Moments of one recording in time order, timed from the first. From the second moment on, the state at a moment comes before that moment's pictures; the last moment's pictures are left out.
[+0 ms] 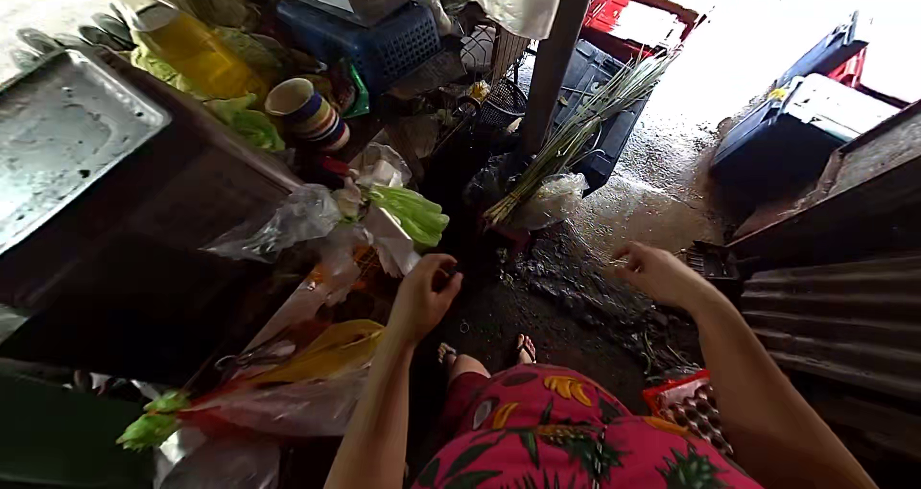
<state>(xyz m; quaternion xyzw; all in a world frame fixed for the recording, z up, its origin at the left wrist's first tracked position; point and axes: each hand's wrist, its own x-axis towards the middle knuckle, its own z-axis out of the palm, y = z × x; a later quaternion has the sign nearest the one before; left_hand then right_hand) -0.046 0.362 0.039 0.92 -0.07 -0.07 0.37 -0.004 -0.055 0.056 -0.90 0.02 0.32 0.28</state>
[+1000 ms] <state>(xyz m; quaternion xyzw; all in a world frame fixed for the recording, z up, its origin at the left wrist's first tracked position) 0.270 0.301 -0.298 0.87 -0.05 -0.35 0.36 0.176 0.152 -0.339 -0.63 0.29 0.24 0.68</state>
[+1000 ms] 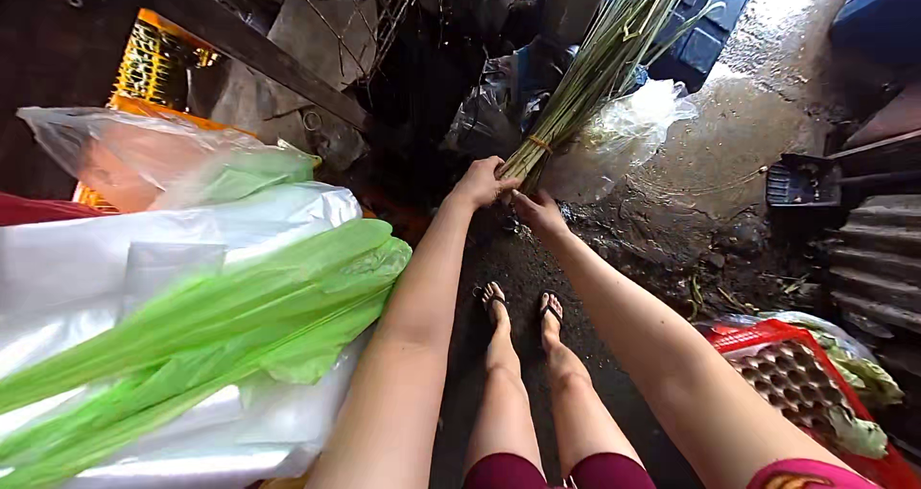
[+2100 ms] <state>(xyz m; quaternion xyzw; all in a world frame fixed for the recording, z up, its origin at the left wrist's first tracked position) 0.246 0.308 -0.252 0.73 0.01 -0.37 0.58 0.178 0.155 -0.260 -0.57 0.36 0.19 0.71</state>
